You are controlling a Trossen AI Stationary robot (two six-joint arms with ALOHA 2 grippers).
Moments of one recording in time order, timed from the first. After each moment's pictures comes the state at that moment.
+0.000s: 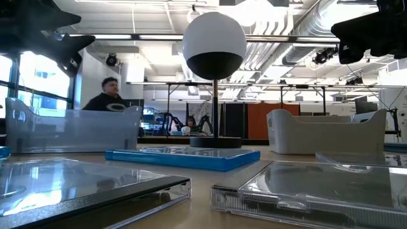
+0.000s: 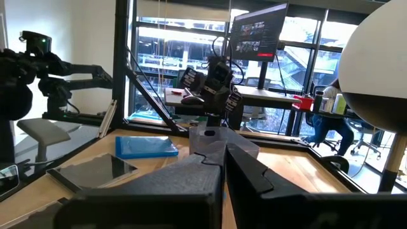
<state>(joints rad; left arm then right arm) -0.28 0.03 0.04 0.11 -0.20 -0.35 0.20 0.01 0.01 0.16 0.15 -0.13</state>
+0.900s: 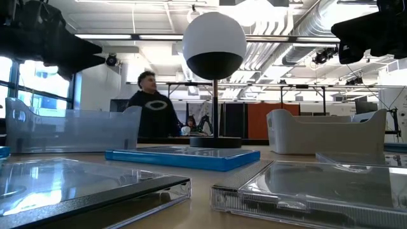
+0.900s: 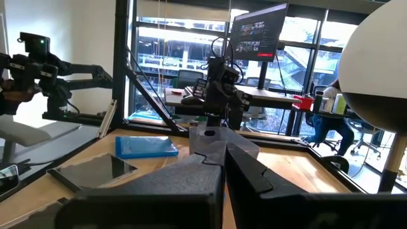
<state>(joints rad) -0.28 0.03 0.05 0.04 -0.57 -0.19 0.20 0.01 0.01 0.16 0.15 -0.13</state>
